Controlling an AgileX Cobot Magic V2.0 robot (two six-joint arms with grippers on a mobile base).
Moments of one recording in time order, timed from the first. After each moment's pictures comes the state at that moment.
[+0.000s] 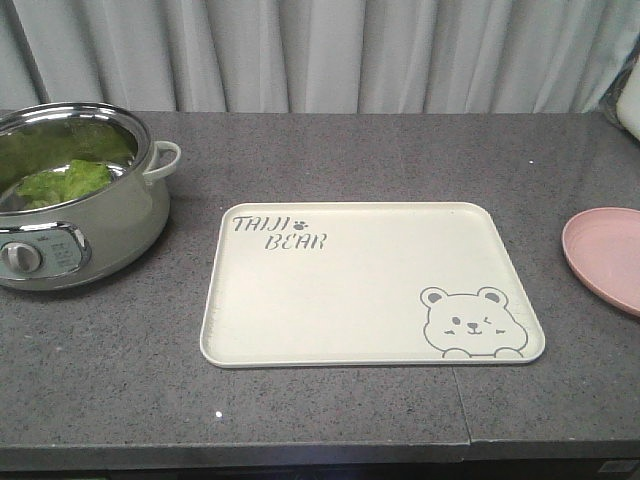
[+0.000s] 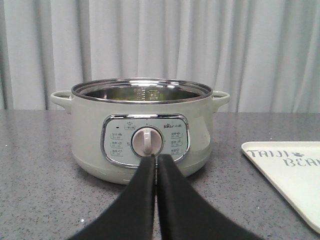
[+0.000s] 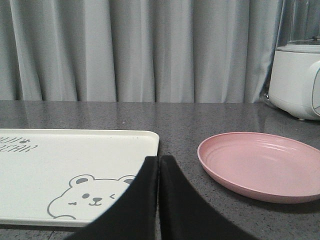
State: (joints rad) left arm 0.01 -0.01 0.02 0.04 0.00 -0.11; right arm 0.05 -0.01 0.03 -0.03 0.03 0.05
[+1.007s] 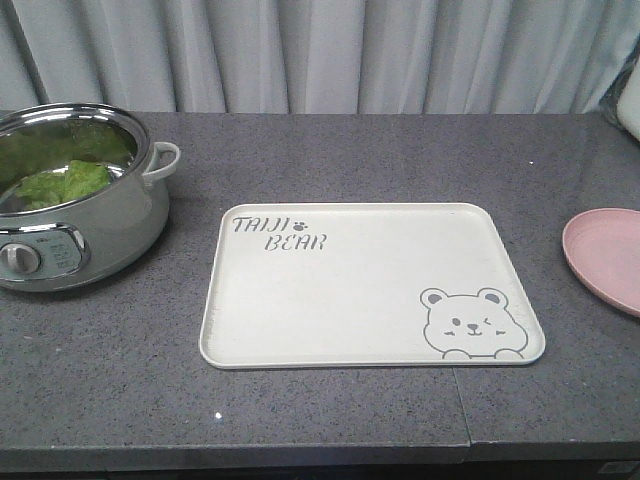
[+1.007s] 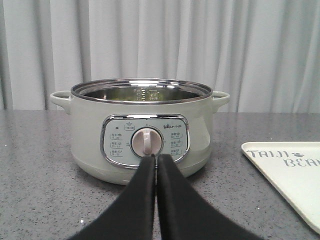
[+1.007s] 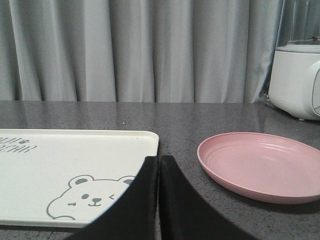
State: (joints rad) left arm 0.01 -0.01 0.02 0.04 0.00 -0.11; right arm 0.05 -0.01 0.03 -0.03 0.03 0.05
